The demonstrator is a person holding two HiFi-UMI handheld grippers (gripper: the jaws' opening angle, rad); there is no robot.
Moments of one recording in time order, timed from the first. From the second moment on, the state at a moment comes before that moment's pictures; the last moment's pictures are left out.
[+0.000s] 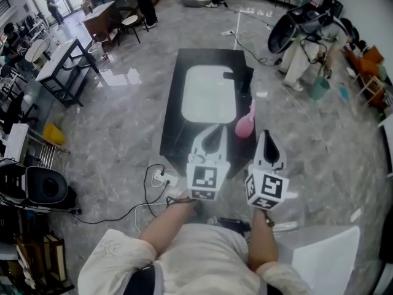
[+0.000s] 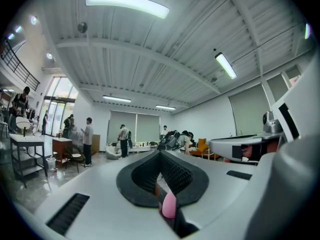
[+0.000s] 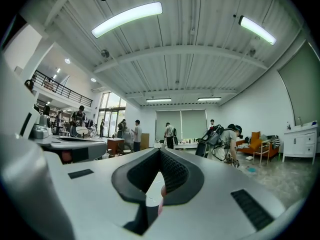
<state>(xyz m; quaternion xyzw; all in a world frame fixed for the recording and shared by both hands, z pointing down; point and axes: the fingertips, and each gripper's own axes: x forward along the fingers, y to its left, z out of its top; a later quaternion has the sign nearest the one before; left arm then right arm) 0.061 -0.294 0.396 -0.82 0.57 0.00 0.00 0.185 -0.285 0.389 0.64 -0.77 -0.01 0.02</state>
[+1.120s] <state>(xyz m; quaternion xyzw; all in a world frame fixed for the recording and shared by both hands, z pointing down) 0.050 -0.465 0.419 -0.88 0.48 0.01 0.00 0.163 -0.442 0.477 0.69 -0.71 0.05 0.12</state>
